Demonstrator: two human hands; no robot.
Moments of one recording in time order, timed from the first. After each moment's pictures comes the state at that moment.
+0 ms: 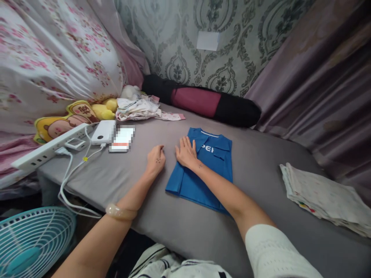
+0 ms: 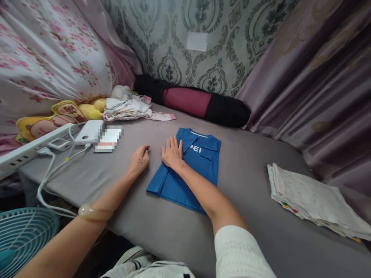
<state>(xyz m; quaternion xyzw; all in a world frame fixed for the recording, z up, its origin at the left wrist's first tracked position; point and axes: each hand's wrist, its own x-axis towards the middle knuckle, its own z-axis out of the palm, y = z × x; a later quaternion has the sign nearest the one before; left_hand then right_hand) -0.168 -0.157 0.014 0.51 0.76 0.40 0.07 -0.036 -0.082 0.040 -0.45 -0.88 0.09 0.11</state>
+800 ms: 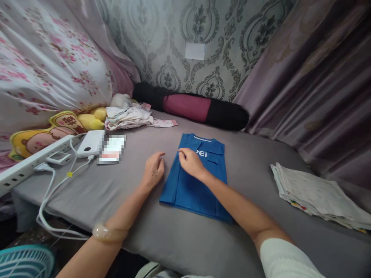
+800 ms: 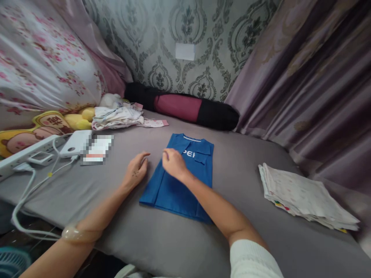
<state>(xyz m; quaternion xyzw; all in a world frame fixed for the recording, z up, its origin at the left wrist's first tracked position) -0.151 -0.162 0.025 0.60 0.68 0.43 0.05 0.009 -0.083 0.072 -0.42 -0.87 0.18 0.20</state>
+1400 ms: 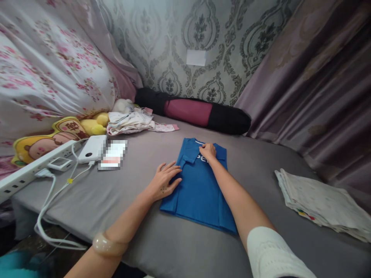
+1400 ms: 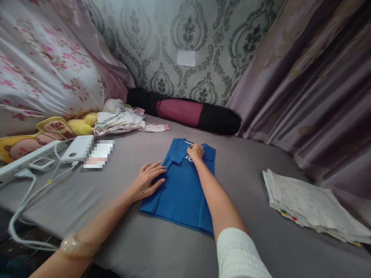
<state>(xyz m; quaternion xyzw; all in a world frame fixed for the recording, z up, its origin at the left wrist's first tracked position) -0.135 -0.174 0.036 0.78 0.56 0.26 0.06 0.041 0.040 0.042 -0.68 -0.70 0.12 0.19</state>
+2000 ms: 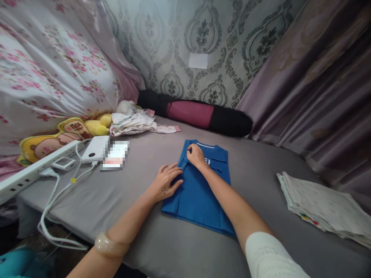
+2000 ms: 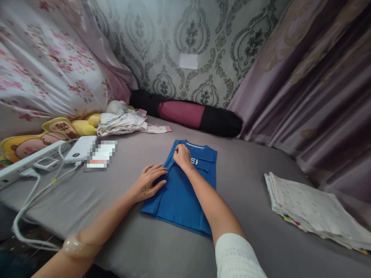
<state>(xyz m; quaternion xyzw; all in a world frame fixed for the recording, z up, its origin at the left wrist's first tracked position) -0.135 -0.173 0.033 0.78 0.56 0.27 0.07 -0.004 0.000 0.039 -0.50 -0.83 0.10 0.24</state>
